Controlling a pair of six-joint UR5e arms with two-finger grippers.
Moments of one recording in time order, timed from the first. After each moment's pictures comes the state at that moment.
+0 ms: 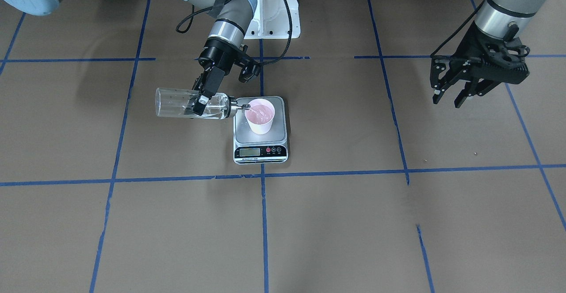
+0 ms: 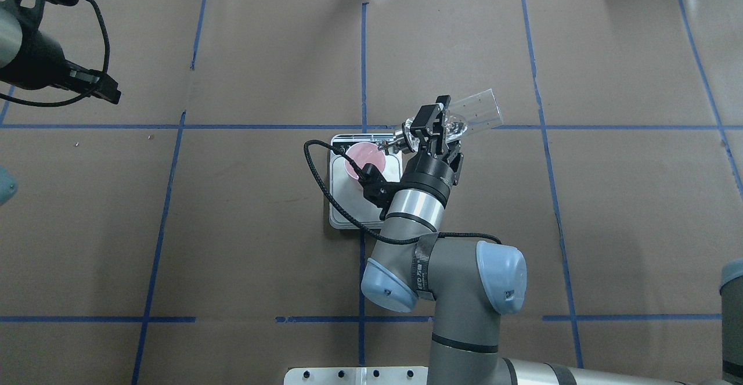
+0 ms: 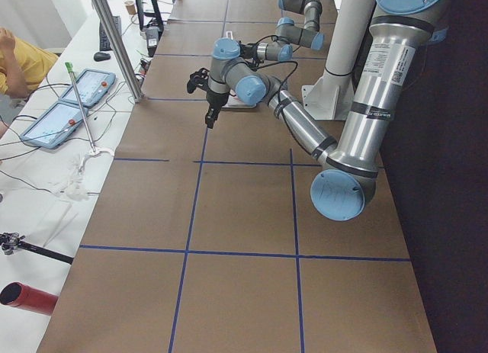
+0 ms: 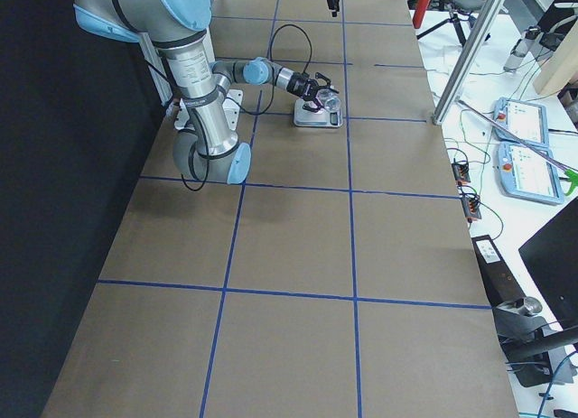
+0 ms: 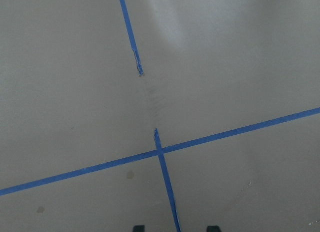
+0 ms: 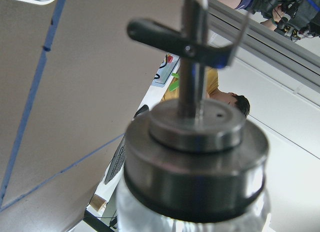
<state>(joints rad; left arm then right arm) -1.01 -1.83 -2.06 -1.57 -2.07 -0.61 0.24 -0.93 1.75 -2.20 0.39 -0.03</state>
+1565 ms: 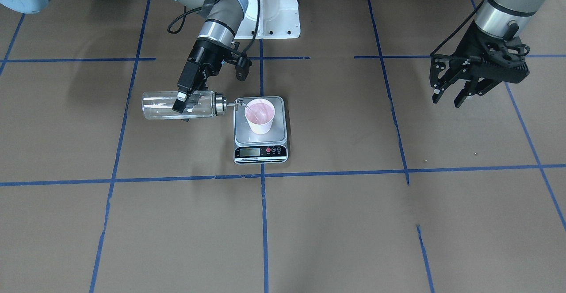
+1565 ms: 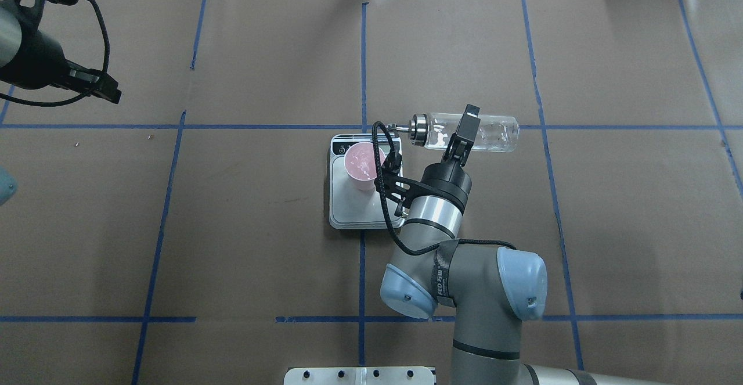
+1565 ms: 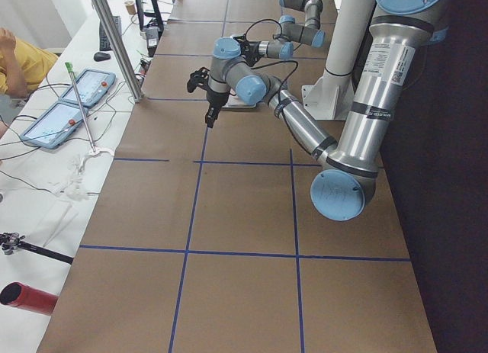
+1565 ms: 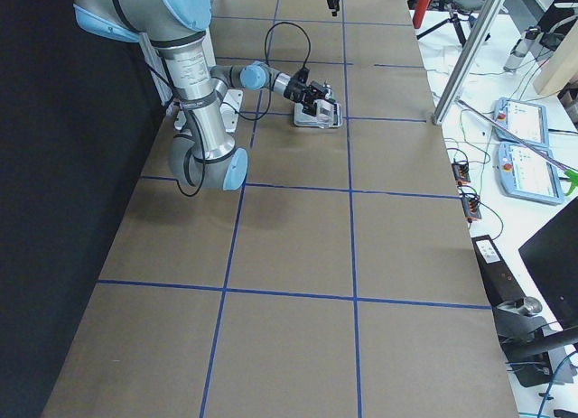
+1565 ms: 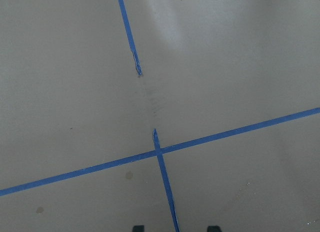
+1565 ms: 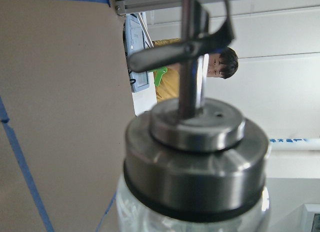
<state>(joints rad) -1.02 -1.83 -2.06 -1.57 -2.07 -0.61 0.23 -0.99 1.80 -2.19 0.42 0.65</state>
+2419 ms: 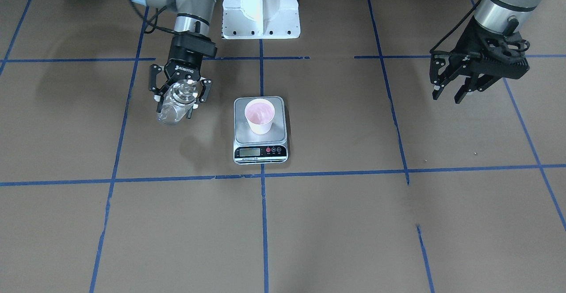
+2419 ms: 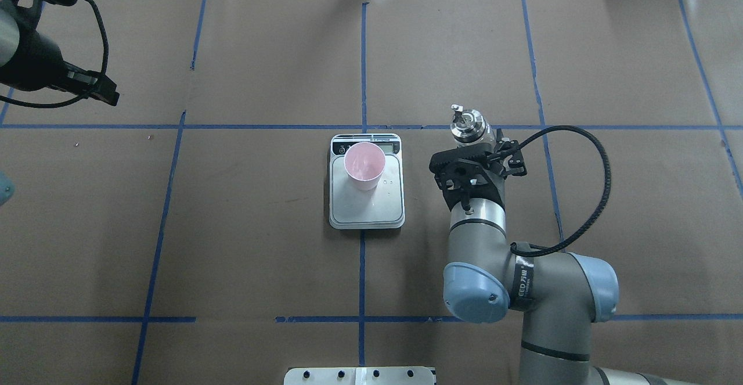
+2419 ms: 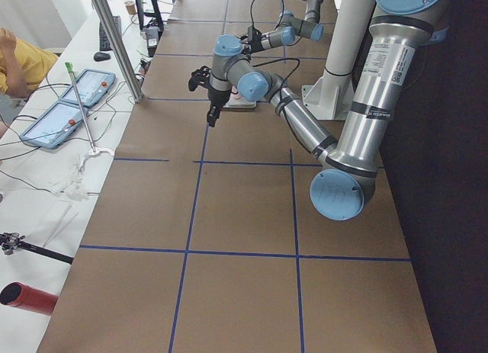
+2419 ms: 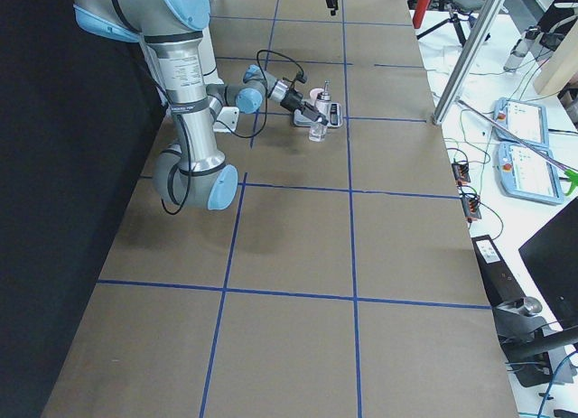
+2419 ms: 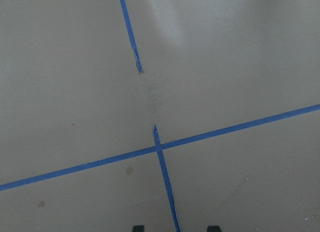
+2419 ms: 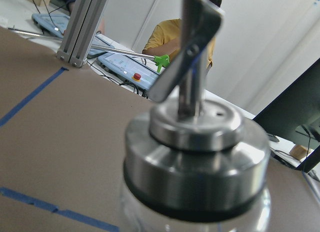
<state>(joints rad) -1.01 -1.83 -2.08 -1.53 -2.07 -0.61 0.26 -1.22 1.90 -1.59 0.61 1.20</state>
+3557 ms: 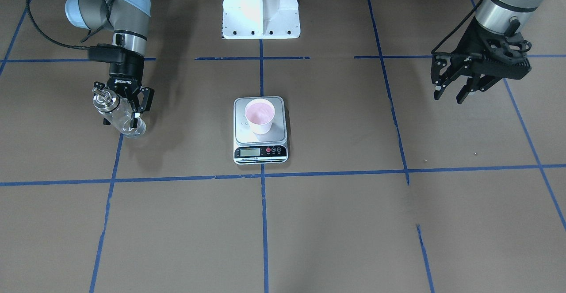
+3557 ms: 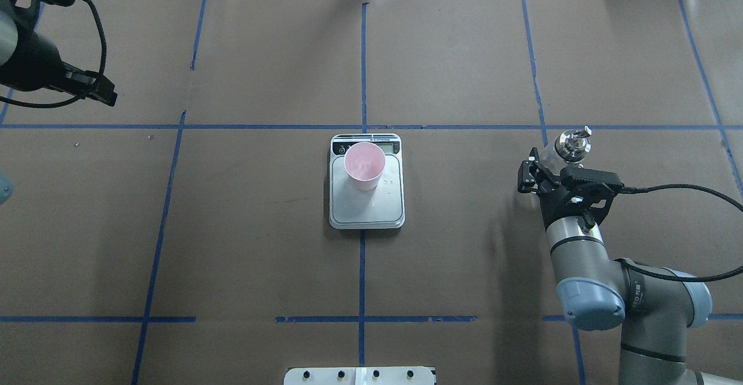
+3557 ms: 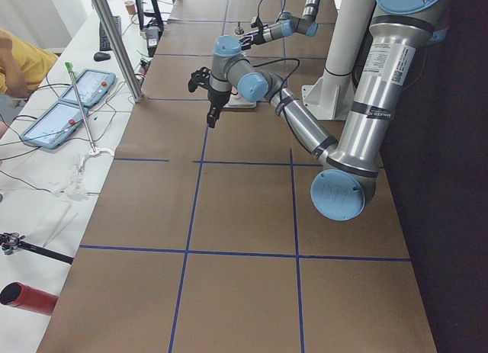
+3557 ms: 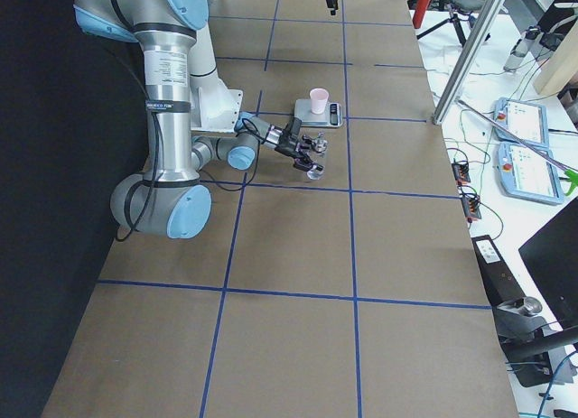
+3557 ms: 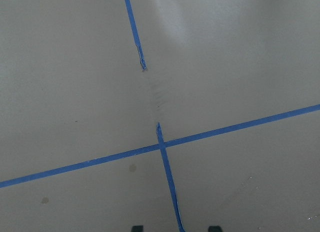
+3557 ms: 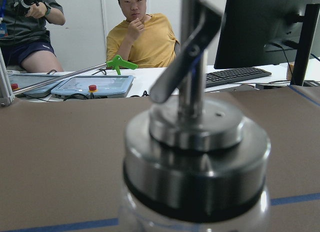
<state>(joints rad) -1.02 -1.83 -2.08 -1.52 -2.07 -0.61 0.27 -1.54 1.83 -1.07 0.60 1.53</state>
